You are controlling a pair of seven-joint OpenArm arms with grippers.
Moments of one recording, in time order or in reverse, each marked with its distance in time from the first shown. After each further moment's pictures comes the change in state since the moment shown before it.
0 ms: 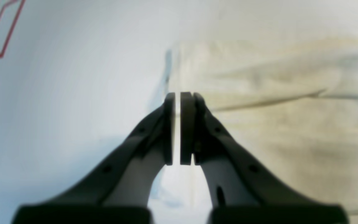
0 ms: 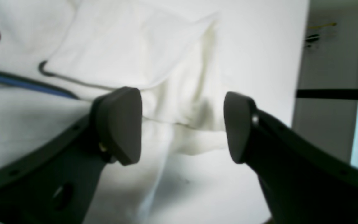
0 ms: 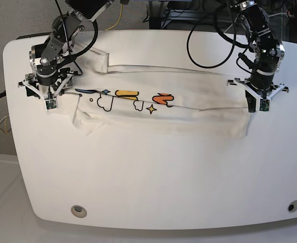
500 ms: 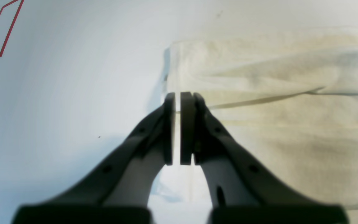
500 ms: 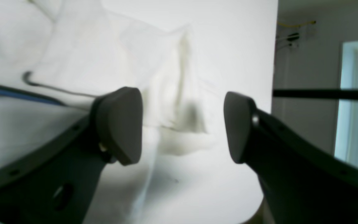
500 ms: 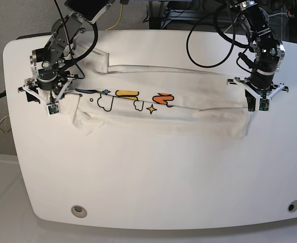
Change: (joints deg) left arm 0.3 0.0 0.0 0.2 -0.2 0.0 1.2; right arm 0.6 0.2 -5.6 1.3 -0.9 -0.4 -2.7
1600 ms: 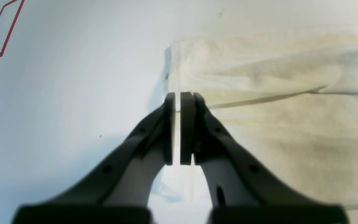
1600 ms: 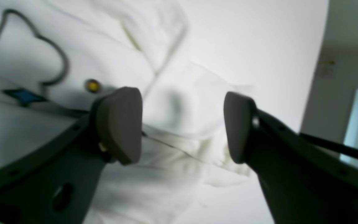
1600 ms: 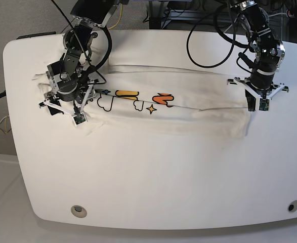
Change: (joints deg) left arm 0.0 0.0 0.0 0.0 0.2 0.0 0.0; right arm 1.4 -0.4 -10.9 -1.6 1.3 0.2 -7.4
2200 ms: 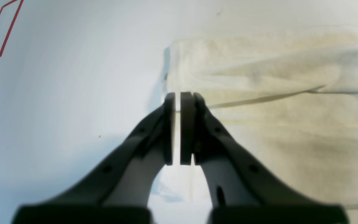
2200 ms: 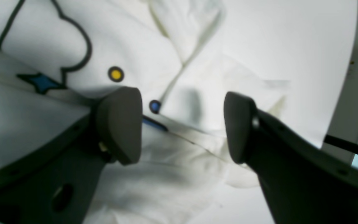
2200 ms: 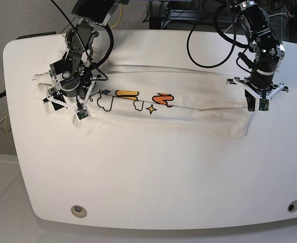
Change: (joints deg) left arm 0.0 0.0 0.1 0.0 0.0 0.0 0.0; right arm -0.6 0.0 0.2 -3.6 -0.2 0.0 0.0
